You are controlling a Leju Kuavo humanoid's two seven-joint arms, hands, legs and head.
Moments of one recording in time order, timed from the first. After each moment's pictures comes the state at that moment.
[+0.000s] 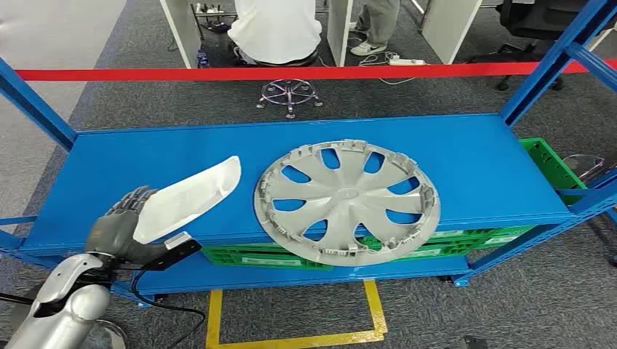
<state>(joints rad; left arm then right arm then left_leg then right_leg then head) -0.03 0.16 -0.15 -1.53 -0.92 0.18 0.10 -0.04 -0.02 0.01 -0.23 -0.08 0.05 -0.35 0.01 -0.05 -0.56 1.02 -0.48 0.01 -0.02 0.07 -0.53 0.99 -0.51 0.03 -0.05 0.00</state>
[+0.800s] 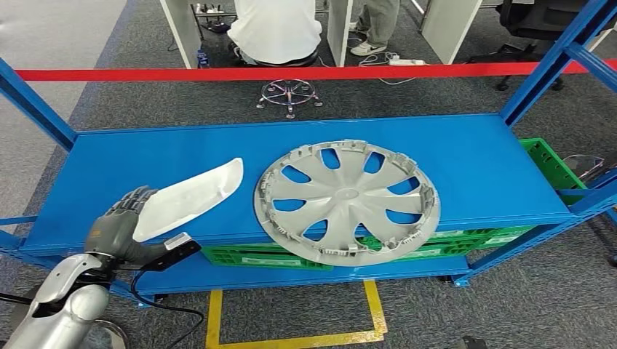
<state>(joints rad) -0.03 0.16 -0.15 -1.53 -0.93 0.19 0.09 -0.04 -0.01 -0.01 -0.23 -0.05 0.05 -0.35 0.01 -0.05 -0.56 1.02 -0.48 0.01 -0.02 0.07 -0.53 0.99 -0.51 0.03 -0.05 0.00</state>
